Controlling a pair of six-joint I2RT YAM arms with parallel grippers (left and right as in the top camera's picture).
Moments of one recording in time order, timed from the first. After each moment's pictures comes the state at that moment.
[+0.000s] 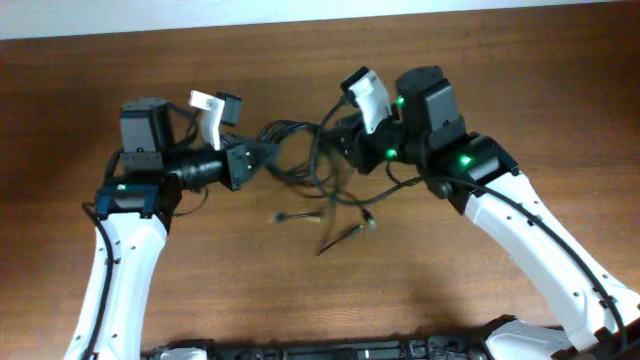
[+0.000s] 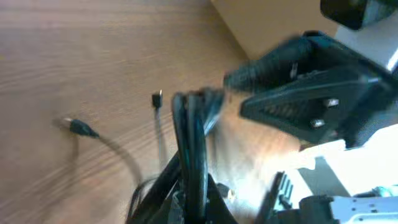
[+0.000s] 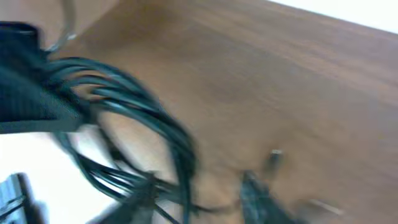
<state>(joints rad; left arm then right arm) -0.01 1.32 1.07 -0.53 1.01 -0.03 0.43 1.43 1.23 -0.44 -0.45 0.05</state>
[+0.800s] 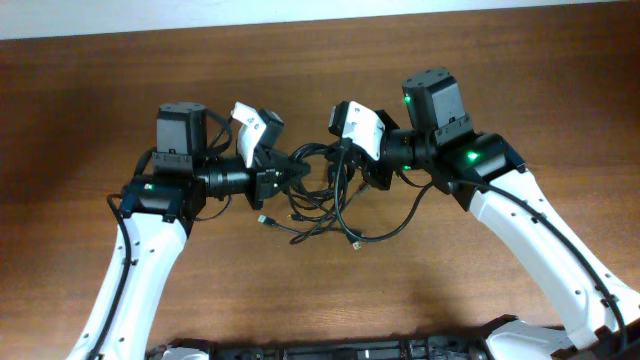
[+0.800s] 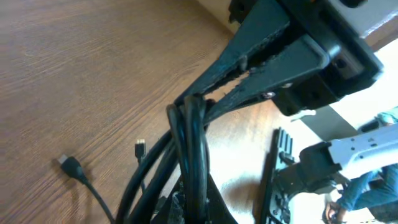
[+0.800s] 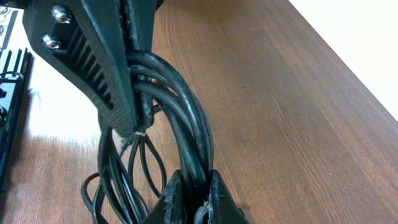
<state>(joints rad) -0.16 1.32 1.07 -0.58 1.02 0.19 0.41 1.43 1.23 -0.55 -0.70 -0.60</state>
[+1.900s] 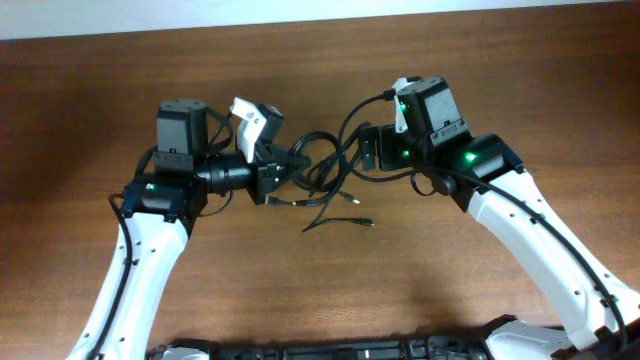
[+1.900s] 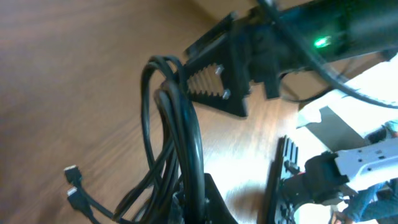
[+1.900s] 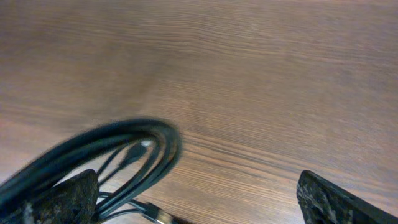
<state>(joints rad) -0.17 1.32 1.07 -0.51 1.01 0.13 0.42 1.43 1.23 -0.69 -0.01 0.28</state>
